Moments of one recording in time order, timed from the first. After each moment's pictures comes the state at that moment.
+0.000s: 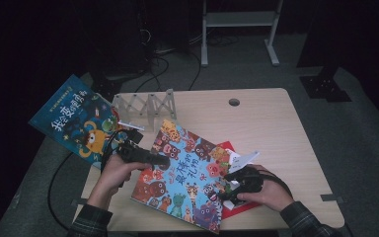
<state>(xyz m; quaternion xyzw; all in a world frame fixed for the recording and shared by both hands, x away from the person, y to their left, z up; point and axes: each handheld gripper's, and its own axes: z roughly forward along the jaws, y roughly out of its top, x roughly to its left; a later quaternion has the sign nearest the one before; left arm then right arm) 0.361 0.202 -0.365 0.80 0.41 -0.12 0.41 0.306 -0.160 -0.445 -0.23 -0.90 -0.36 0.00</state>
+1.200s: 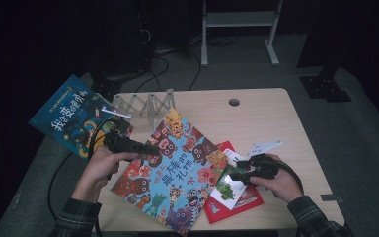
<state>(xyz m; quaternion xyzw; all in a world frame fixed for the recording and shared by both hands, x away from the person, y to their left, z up) 0.361 0.222 -0.316 0.79 0.39 -0.16 0.44 0.335 -0.211 -0.441 -0.33 -0.84 -0.42 -0.04</state>
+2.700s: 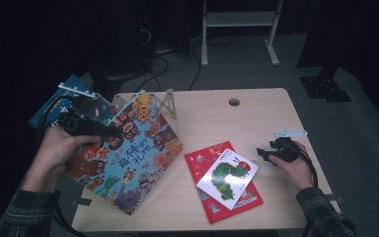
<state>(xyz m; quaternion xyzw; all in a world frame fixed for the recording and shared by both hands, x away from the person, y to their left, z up) 0.345 0.283 -0.229 0.82 0.44 -0.01 0.37 0.385 -0.286 -0.462 -0.49 -0.77 -0.36 -0.19</state>
